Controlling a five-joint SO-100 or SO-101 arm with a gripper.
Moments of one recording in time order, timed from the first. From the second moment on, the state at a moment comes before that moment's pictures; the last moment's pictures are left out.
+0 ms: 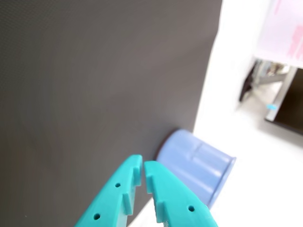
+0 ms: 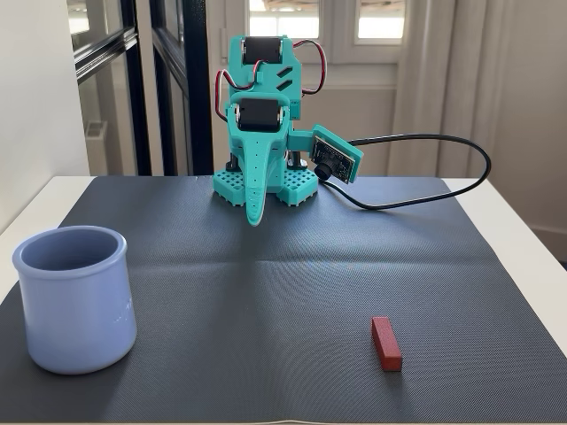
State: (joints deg) arm 0.3 194.2 180.3 51.6 -0.7
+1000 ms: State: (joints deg) arm -15.9 125.1 138.1 34.8 34.5
